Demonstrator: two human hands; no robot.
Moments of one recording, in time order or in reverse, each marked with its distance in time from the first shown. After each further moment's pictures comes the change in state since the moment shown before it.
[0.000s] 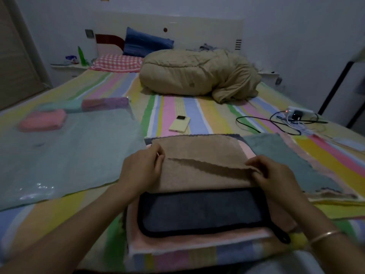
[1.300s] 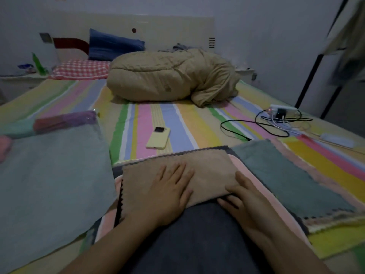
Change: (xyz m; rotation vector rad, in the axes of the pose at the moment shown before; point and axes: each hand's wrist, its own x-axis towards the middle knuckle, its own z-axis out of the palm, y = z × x) left_hand 0.066 0.039 0.102 0.089 -0.405 0.395; right_hand 0.034 -0.046 0.043 1.333 -0.009 0.851
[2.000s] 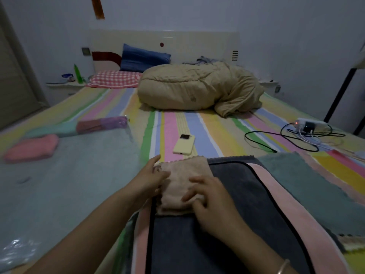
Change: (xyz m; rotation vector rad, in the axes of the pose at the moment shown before) left_hand -0.043 -0.067 -0.070 -1.376 0.131 -0.780; right_hand -0.011 0.035 0.095 -1.147 -0.281 -0.814
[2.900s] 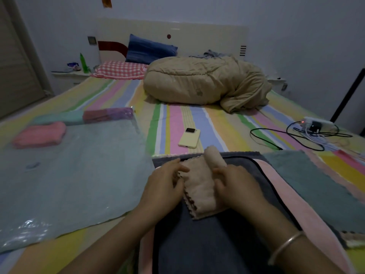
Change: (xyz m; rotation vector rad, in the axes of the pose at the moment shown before) left_hand -0.028 -0.032 0.014 0.658 0.184 0.647; right_hand 0.022 0.014 -0.031 -0.557 -0.176 0.236
